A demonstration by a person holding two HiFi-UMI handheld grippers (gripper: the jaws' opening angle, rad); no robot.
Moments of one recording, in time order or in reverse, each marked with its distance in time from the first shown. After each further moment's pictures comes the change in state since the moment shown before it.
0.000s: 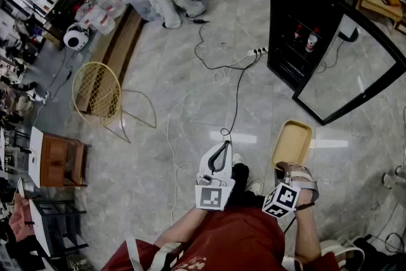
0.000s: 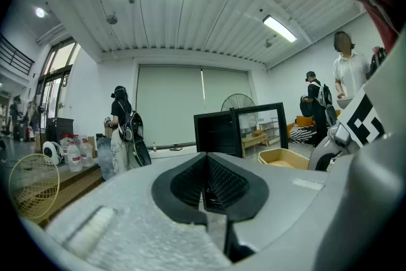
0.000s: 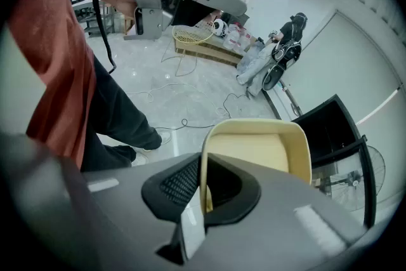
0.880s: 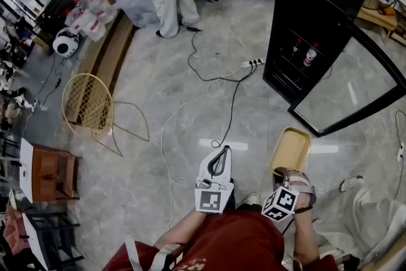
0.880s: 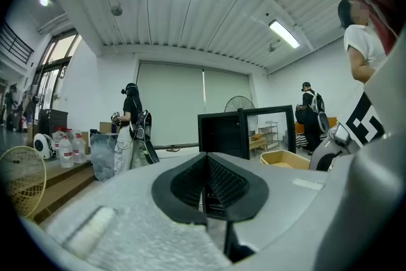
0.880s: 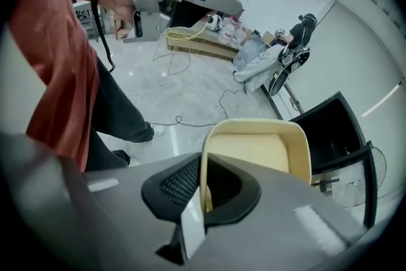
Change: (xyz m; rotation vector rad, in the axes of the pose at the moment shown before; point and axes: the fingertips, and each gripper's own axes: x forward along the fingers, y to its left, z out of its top) left arm 0.057 0.061 -0.008 -0.049 -0.021 -0.049; right arm 0.035 -0.048 0.040 0.056 0.055 0.003
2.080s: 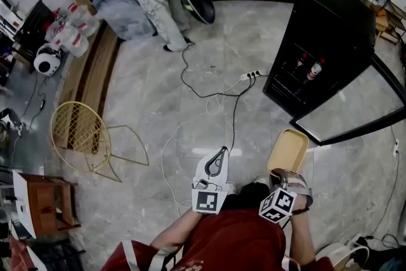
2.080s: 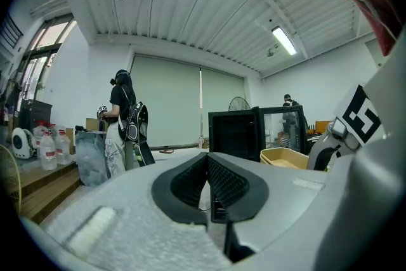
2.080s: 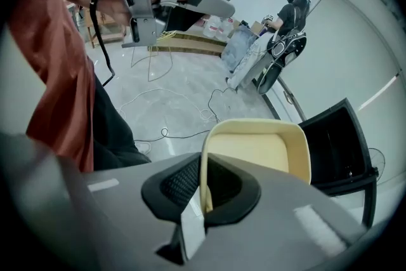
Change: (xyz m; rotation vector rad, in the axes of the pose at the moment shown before) left arm 0.108 0.155 -0.022 -0.016 -0.015 -0.117; right arm 0.088 -0.085 0.129 0.111 0.058 -0.028
